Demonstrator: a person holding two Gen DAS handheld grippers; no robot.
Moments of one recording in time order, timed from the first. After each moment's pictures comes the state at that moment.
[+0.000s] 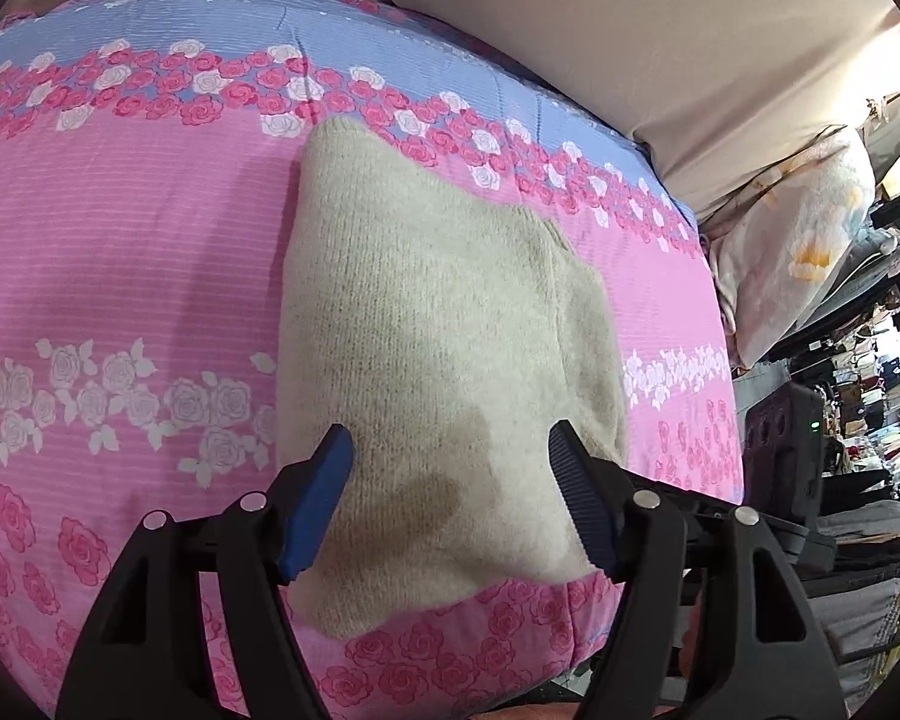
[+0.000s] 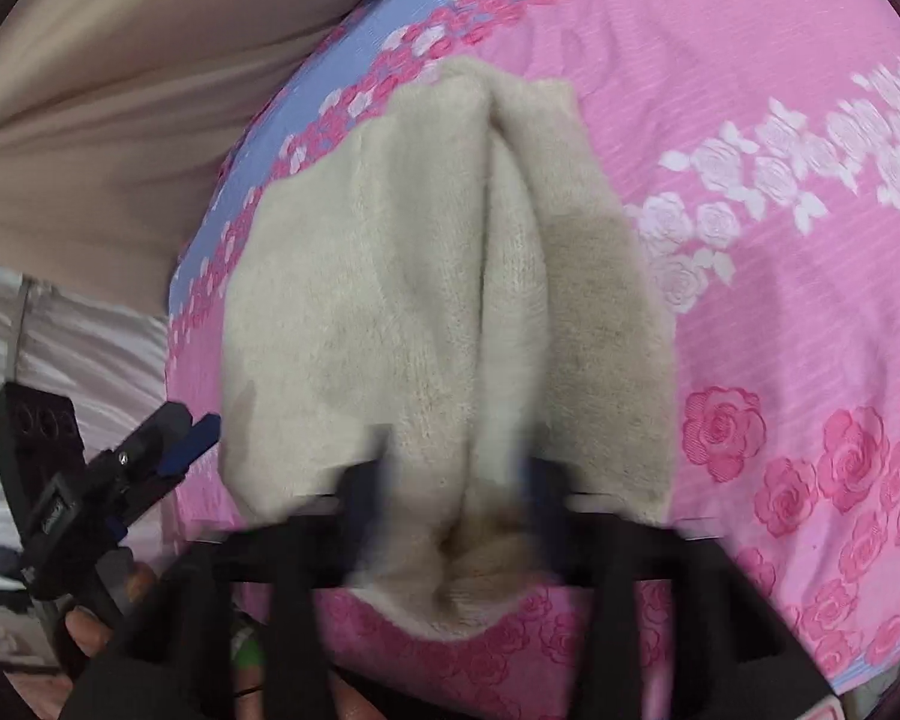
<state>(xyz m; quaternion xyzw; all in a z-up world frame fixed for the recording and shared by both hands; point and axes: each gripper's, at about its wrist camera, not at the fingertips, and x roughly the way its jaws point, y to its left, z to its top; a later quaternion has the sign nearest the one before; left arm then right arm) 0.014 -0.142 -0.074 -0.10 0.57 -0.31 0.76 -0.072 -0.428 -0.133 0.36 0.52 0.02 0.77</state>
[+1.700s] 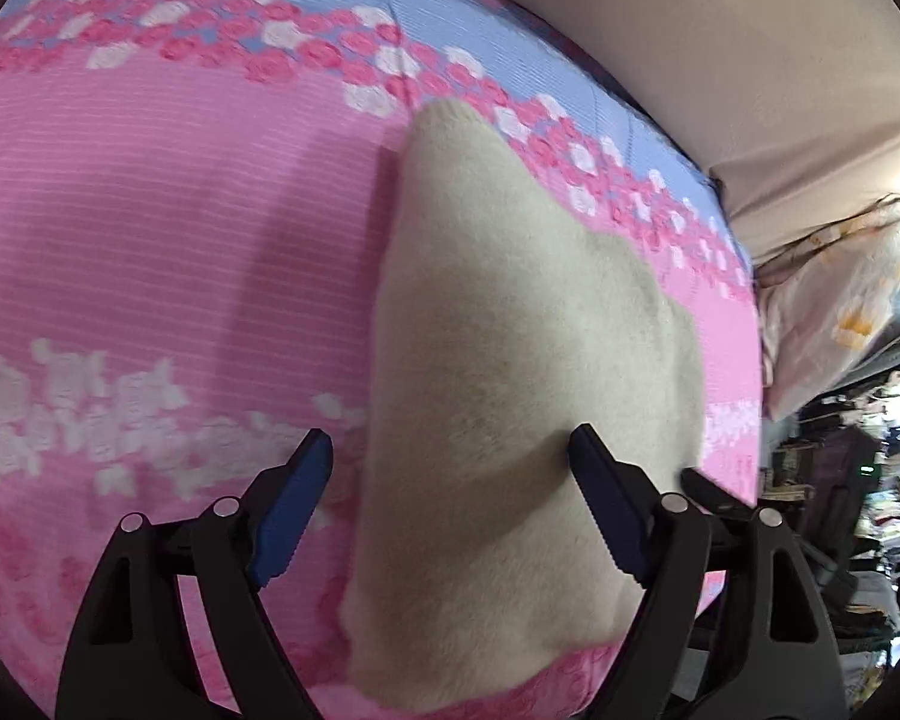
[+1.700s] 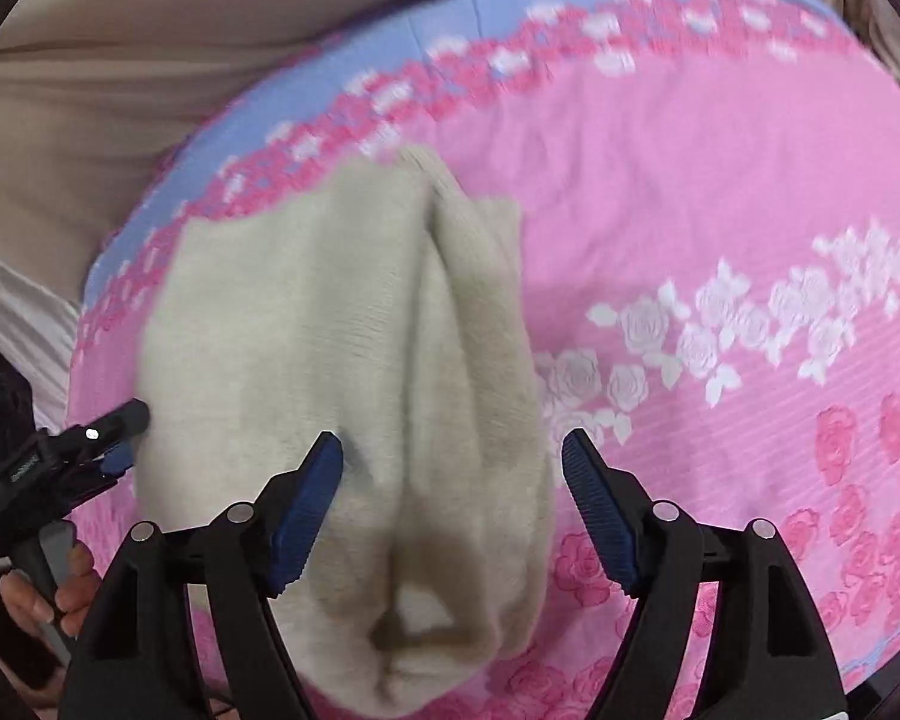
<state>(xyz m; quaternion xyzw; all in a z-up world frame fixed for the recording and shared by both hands) 0.068 -0.136 -0.121 -0.16 0.61 -0.26 0.74 -0.038 -0.463 -0.156 0.29 0.56 -0.05 0.78</state>
